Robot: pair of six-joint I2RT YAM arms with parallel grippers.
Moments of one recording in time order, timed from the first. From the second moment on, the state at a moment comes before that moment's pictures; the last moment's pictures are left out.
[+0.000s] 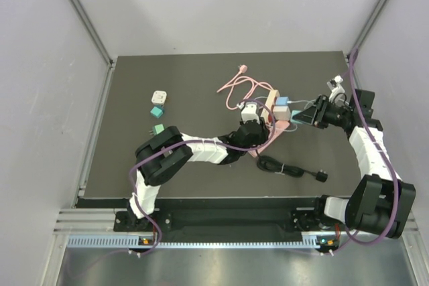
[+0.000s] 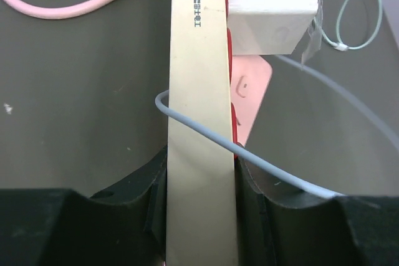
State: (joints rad) left arm -1.02 2.01 1.14 0.46 -0.39 -0.71; right arm -0.25 1.23 0.86 -0.39 -0.98 0.25
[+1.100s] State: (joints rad) left arm -0.98 2.10 1.18 0.59 -0.12 -0.84; right arm -0.25 1.02 1.44 -0.41 -1.12 0.08
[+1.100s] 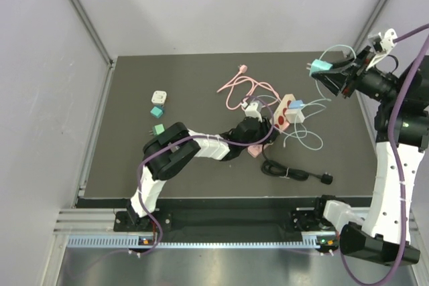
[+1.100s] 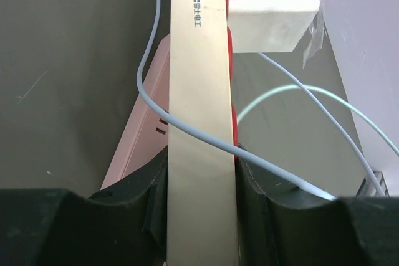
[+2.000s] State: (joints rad) left arm -0.94 2.10 1.18 0.60 0.01 -0.84; right arm -0.26 1.10 1.84 -0.31 -1.09 0.25
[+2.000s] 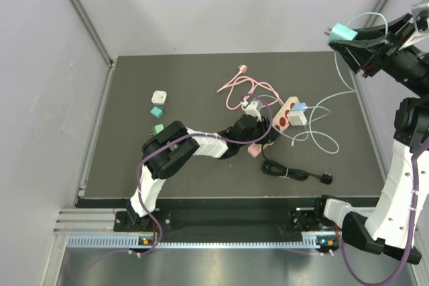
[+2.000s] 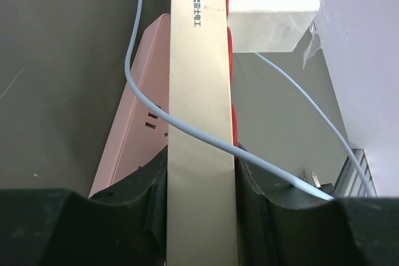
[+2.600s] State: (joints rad) left arm -0.93 2.03 1.14 0.58 0.06 -0.77; right arm -0.26 1.13 1.91 -0.63 -0.83 -0.07
